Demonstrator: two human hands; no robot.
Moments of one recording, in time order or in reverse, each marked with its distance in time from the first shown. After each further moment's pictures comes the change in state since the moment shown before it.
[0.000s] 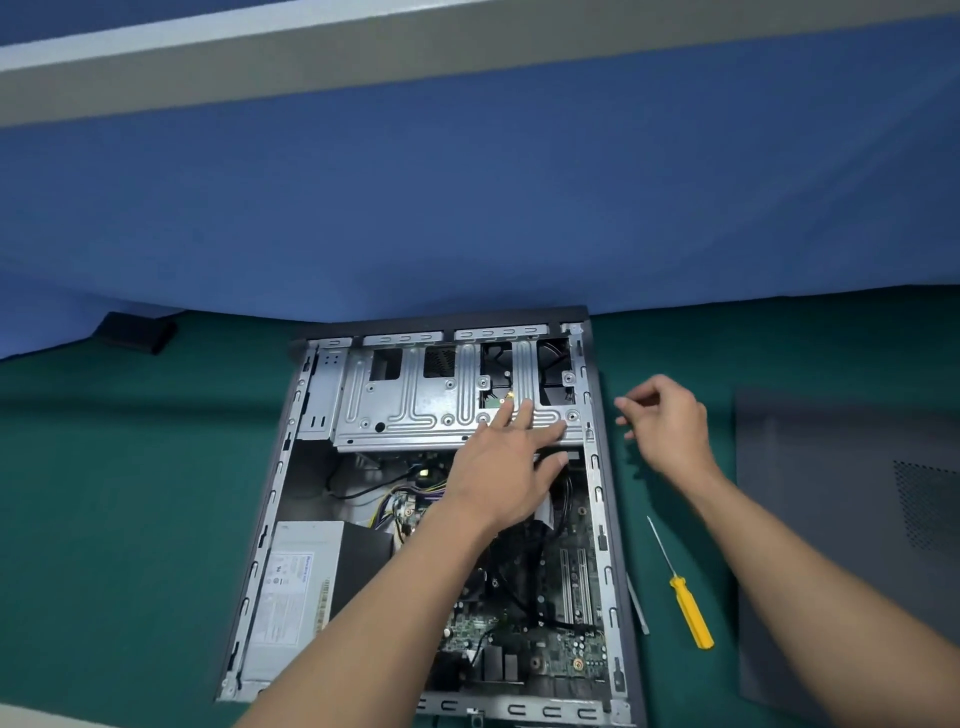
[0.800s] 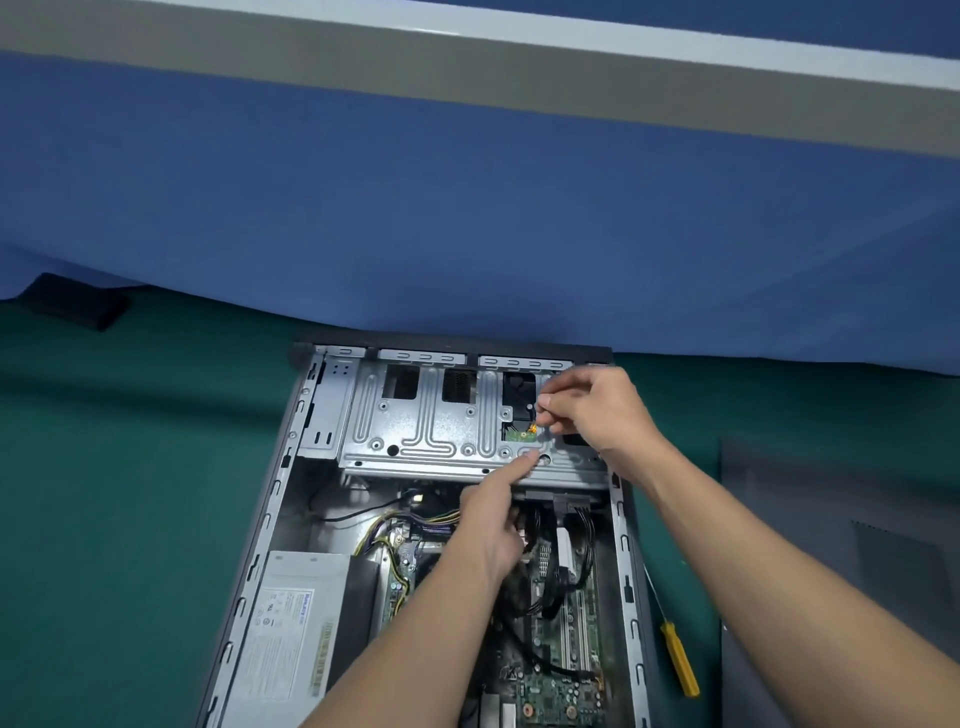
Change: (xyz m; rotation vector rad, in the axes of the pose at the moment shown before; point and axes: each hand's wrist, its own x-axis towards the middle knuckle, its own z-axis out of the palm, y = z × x) left_hand 0.017 -0.028 0.028 -2.032 -0.020 -0.823; right_hand -0.009 -0.125 0.047 0.154 -0.326 0.047
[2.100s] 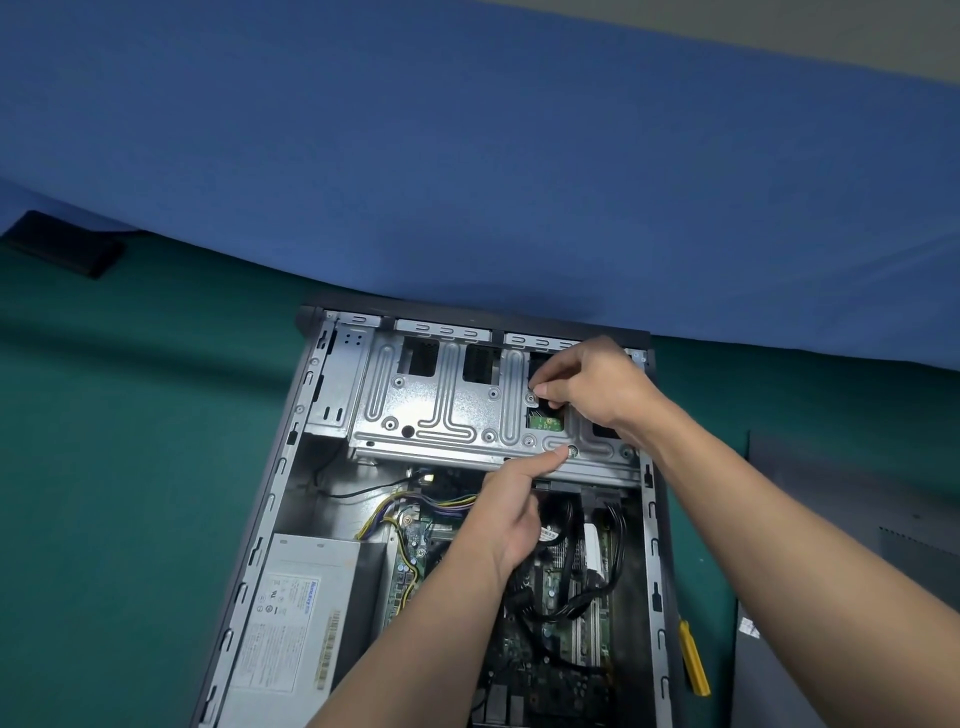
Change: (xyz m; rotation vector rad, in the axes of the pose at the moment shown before) left_hand 0.014 0.001 -0.006 -0.099 -0.140 -0.018; right_hand 0.031 -0.014 0.022 -0.502 -0.173 -0.032
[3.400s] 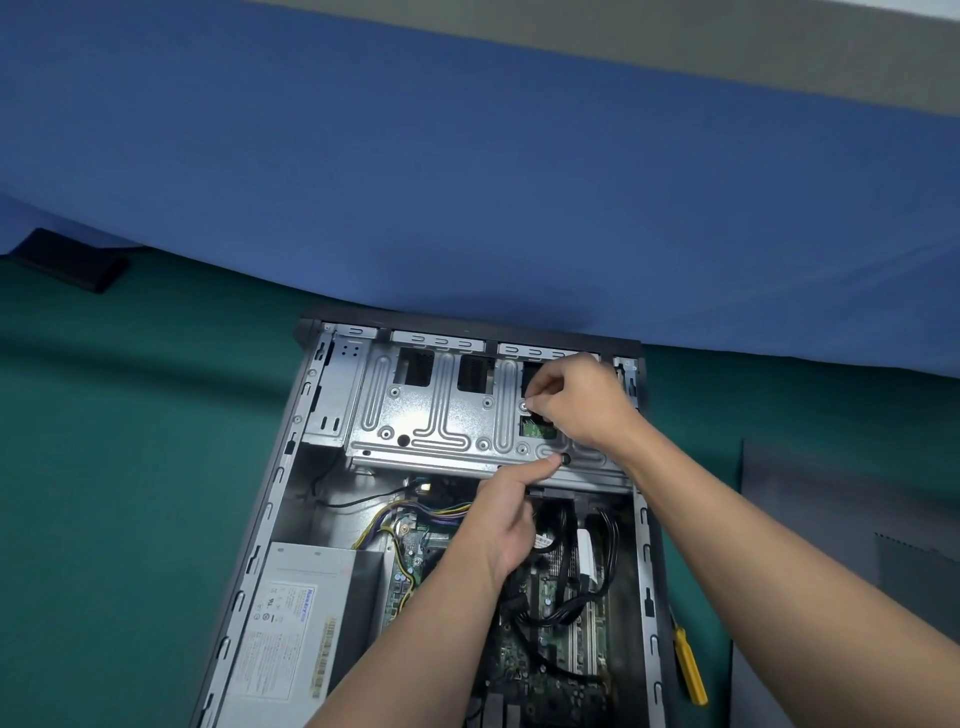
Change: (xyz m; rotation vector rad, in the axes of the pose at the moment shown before) left_hand 0.002 -0.001 0.001 -0.022 0.017 0.040; right_hand -0.005 0.001 0.011 -0.188 0.089 -0.083
